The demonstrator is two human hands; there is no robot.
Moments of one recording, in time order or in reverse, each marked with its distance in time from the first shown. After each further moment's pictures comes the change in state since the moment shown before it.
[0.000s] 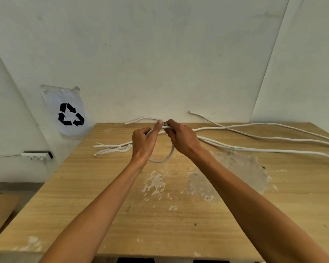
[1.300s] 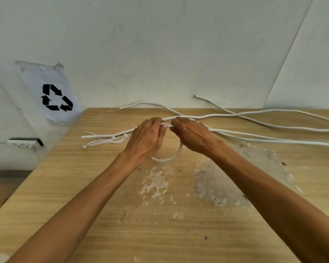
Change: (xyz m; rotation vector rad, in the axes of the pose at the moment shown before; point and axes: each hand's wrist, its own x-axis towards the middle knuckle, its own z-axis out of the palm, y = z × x) left_hand 0.037 -0.065 0.004 0.791 -0.248 0.569; right_hand 0.012 0.052 0.024 -0.325 -0.254 -0.205
